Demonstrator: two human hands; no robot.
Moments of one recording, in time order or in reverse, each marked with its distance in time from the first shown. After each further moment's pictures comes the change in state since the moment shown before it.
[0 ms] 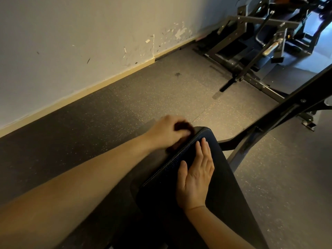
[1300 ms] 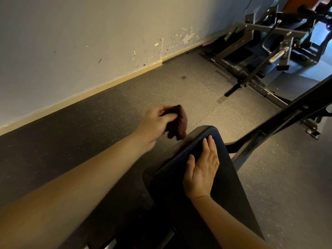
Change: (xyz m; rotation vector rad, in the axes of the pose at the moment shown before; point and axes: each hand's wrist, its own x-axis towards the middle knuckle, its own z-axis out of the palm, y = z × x) left_hand -0.053 0.016 -0.030 -0.763 0.304 -0.272; right_hand -0.002 0.000 0.000 -0.031 0.001 -0.001
